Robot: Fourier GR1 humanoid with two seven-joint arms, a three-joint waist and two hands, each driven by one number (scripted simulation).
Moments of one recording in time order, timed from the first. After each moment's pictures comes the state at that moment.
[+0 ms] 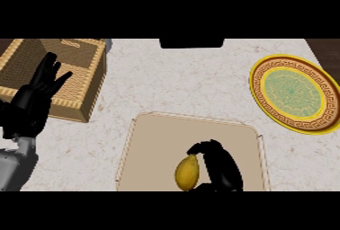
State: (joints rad) left arm -0.25 0.50 -0.12 -1.57 0.28 0.26 0.12; right arm -0.08 -0.16 0.67 -1.57 0.64 -0.05 0.67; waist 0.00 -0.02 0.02
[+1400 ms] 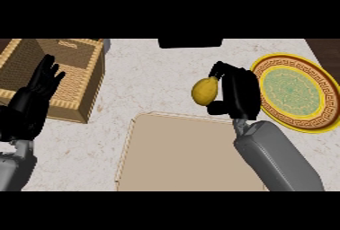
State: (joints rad) left arm -0.22 0.48 -0.08 -1.59 0.24 0.22 0.13; right arm -0.57 -0.23 0.43 -1.41 0.97 -0.27 0.63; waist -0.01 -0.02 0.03
